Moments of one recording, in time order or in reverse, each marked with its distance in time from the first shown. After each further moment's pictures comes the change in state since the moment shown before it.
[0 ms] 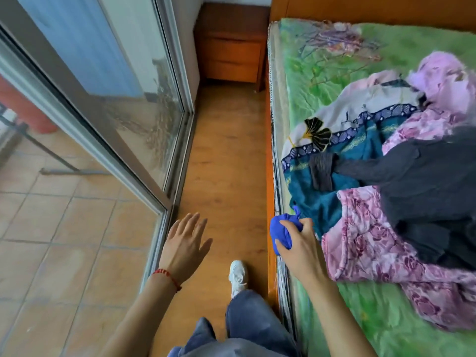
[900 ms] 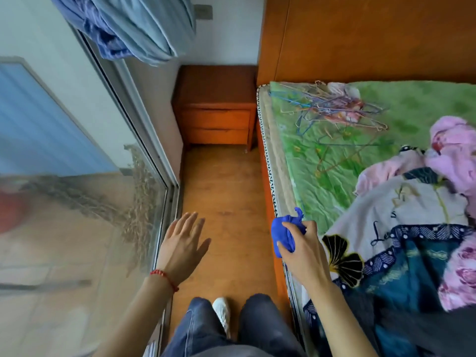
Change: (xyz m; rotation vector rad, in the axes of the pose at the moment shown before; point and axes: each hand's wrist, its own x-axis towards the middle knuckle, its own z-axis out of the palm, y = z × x) left_hand 0.536 -0.113 -0.114 0.039 0.073 0.113; right_hand 0.517 -0.055 -0.064 -0.020 0.125 0.077
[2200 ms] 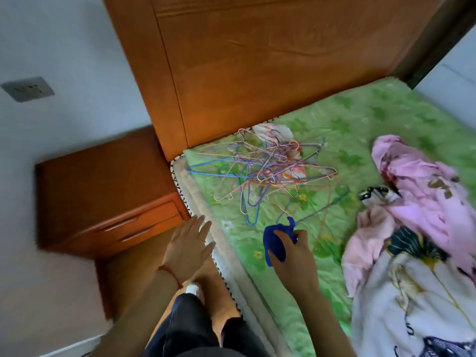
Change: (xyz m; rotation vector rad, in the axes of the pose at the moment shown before) left_hand 0.649 0.063 0.035 -0.024 -0.236 0.530; right_hand 0.510 0.105 -0.053 0.052 0.154 0.502
